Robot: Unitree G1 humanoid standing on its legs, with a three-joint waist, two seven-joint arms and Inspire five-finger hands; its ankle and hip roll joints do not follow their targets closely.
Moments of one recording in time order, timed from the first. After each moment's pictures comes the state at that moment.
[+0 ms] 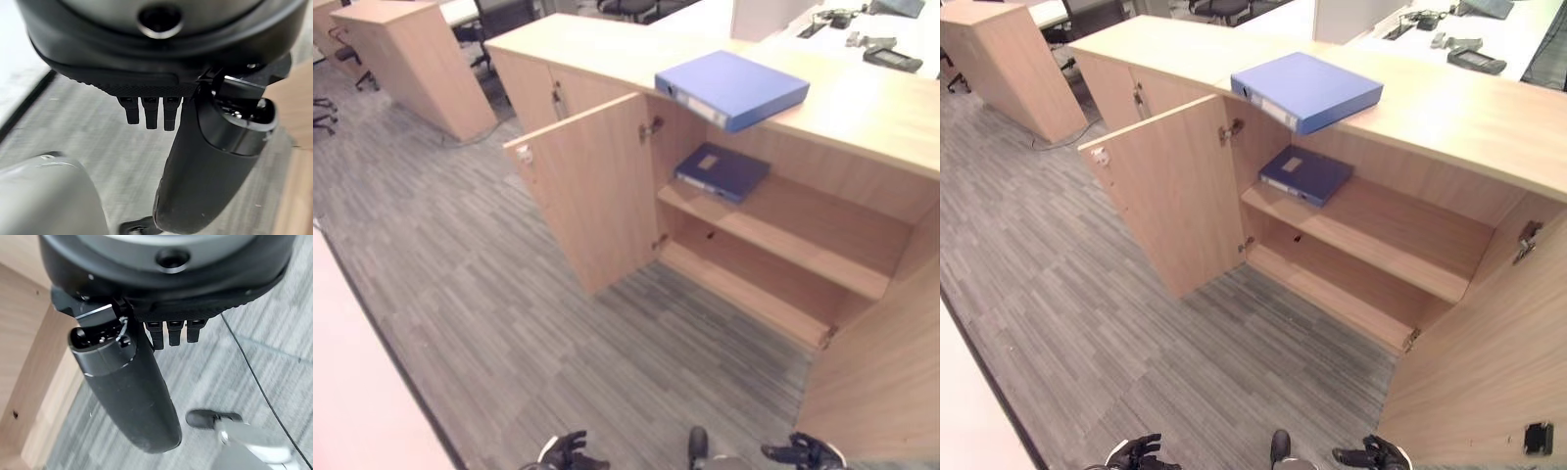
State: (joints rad) left arm -0.03 0.20 -0.21 1.21 -0.09 -0.11 -0.01; right arm -0.02 -0.38 0.06 1.26 0.36 -0.07 0.01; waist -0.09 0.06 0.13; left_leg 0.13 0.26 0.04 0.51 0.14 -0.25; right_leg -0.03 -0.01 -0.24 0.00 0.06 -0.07
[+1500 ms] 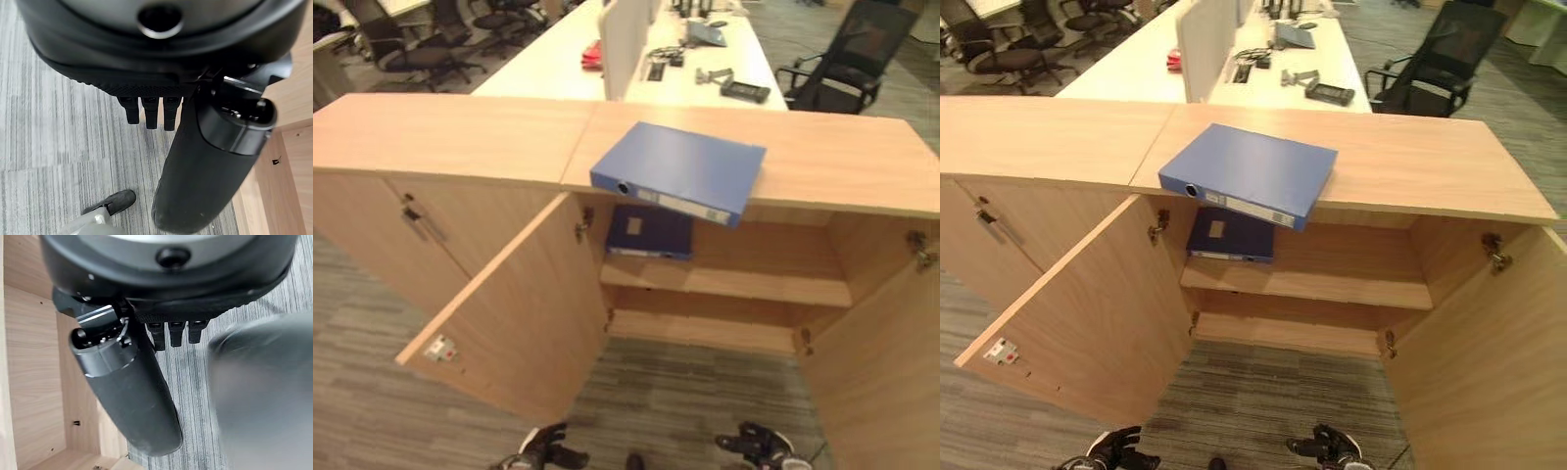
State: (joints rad) left arm -0.05 0.29 -0.23 1.25 -0.11 -0.12 0.01; right arm -0.06 -0.21 0.10 1.23 0.37 -0.06 0.02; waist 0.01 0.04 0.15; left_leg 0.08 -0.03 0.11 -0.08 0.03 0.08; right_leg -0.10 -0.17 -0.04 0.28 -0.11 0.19
